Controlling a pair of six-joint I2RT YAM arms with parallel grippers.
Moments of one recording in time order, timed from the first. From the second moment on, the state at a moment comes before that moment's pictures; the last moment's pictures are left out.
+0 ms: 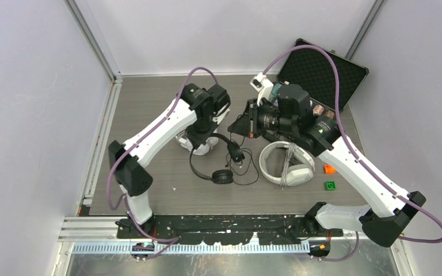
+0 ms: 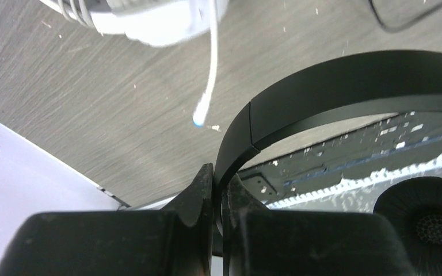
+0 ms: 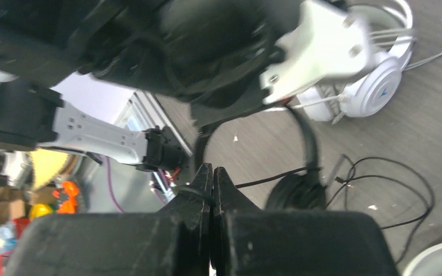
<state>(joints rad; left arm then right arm) -0.77 1.77 1.87 -1.54 -0.13 -0.09 0.70 1.20 1.37 -0.53 -0.41 0.47</state>
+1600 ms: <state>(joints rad) -0.58 1.81 2.05 -1.42 -0.32 -0.26 0.85 1.37 1.44 -0.61 -0.23 0.58</state>
